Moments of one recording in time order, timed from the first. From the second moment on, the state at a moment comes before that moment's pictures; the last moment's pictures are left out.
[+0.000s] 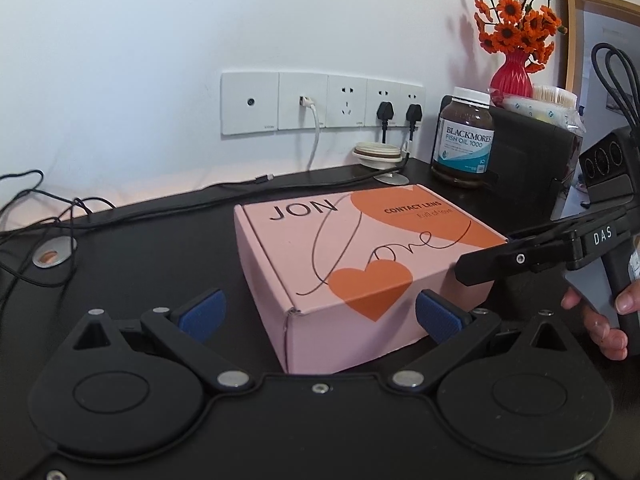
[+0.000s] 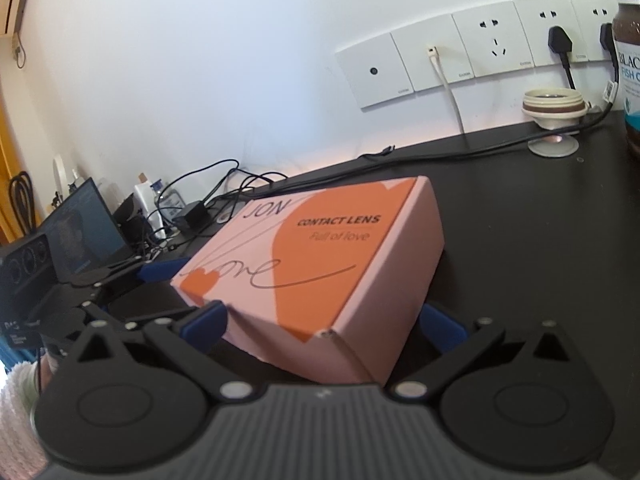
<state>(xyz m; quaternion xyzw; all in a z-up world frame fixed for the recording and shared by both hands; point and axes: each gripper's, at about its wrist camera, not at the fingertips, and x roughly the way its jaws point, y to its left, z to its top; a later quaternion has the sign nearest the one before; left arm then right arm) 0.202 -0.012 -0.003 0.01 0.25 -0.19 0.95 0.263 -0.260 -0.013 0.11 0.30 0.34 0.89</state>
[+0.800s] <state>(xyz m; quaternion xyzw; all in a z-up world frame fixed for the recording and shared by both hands) 0.189 -0.032 -0.002 0.07 0.24 -0.11 0.96 0.236 -0.223 -0.002 -0.04 0.27 0.30 0.92</state>
